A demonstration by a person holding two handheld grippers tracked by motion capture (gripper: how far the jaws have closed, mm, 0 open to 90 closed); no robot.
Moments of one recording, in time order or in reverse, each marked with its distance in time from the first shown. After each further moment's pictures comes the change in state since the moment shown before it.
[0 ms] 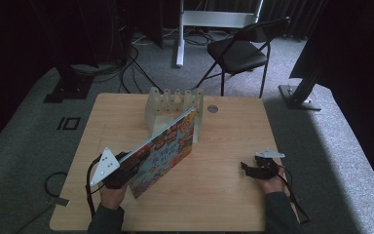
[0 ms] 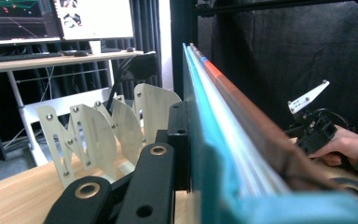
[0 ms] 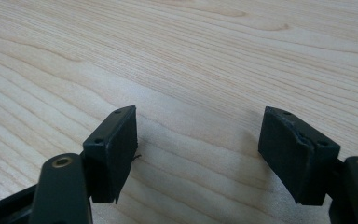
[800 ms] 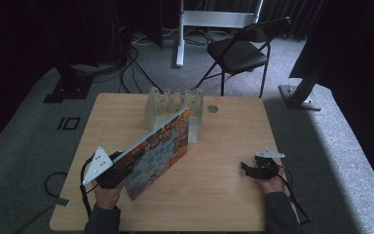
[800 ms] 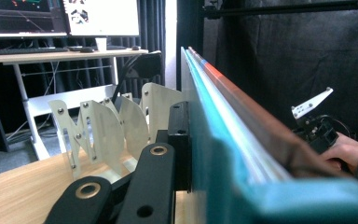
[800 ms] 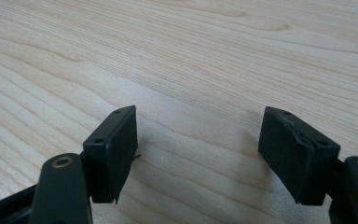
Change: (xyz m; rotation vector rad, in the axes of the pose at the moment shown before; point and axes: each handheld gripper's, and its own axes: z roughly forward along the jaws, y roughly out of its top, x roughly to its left) left arm 0.008 0.003 -0.010 -0.001 0.017 -0.042; right arm 0.000 0.000 0.000 0.000 0.000 -0.001
